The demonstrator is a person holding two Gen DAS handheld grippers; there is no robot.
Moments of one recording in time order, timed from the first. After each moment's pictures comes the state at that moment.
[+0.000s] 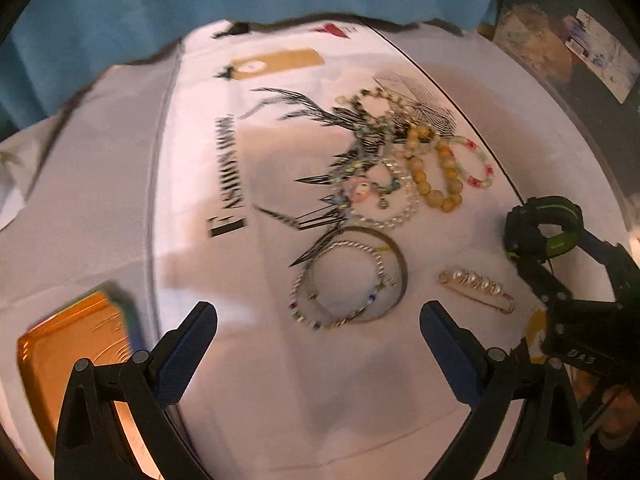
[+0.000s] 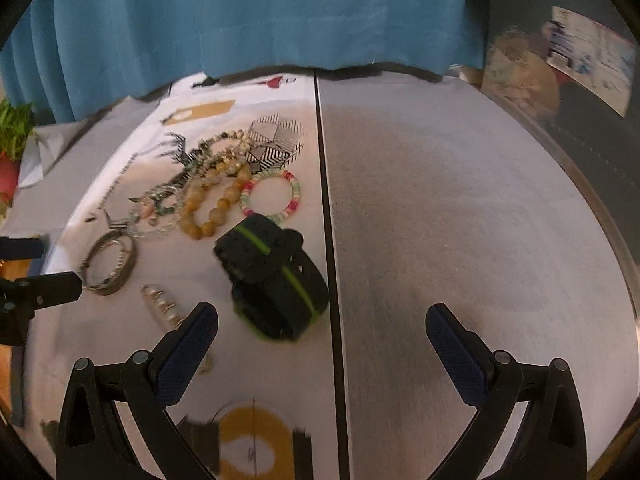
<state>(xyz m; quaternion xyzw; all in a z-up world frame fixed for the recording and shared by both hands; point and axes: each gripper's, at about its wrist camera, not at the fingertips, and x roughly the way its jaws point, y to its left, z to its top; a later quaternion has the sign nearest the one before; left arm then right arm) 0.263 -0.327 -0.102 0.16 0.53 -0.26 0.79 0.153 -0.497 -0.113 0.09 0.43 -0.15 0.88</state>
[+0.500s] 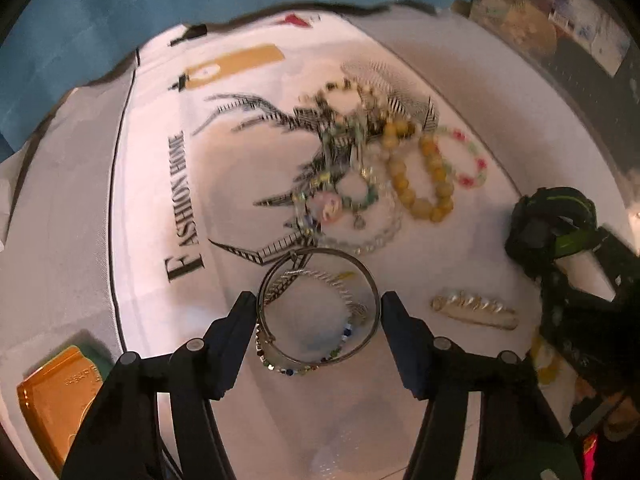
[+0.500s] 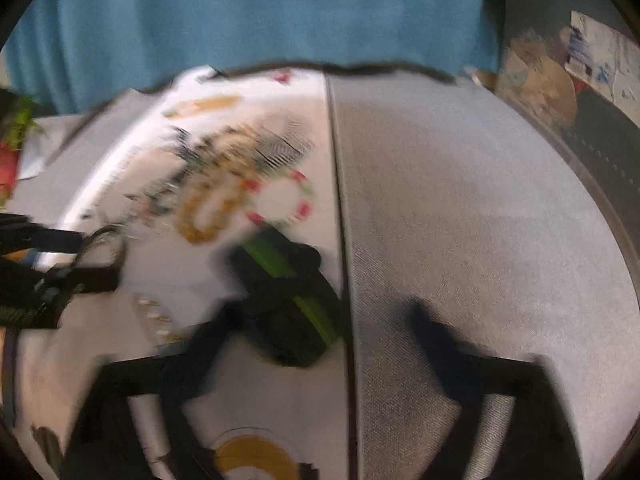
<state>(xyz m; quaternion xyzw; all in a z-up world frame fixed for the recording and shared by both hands) 0.275 -0.353 -0.112 0.18 0.53 -0.30 0.77 0.165 -0.490 -0.122 0.07 0.42 -0.13 0.90</state>
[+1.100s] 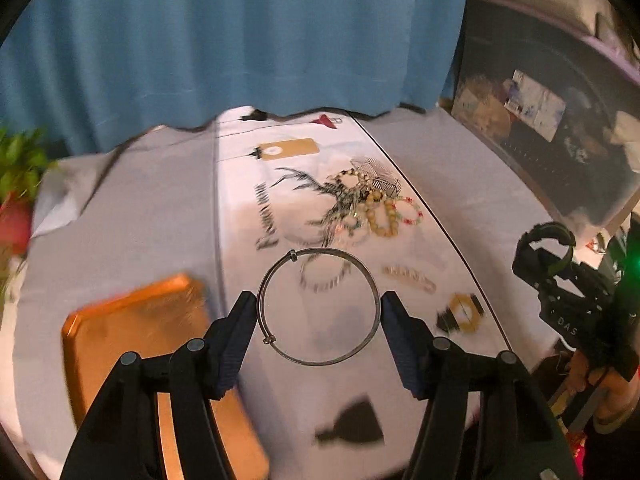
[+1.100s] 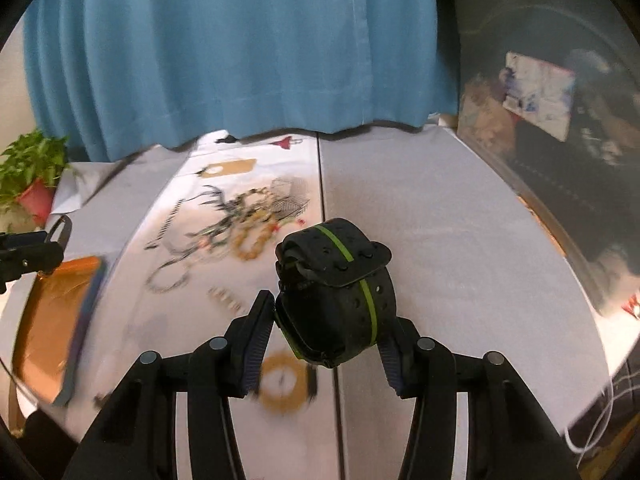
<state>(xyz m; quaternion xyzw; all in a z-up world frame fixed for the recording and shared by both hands) 0.162 -0.239 0.013 0.10 0.43 -0.28 0.85 0.052 -0.468 -0.031 0.09 0.36 -0.15 0.92</state>
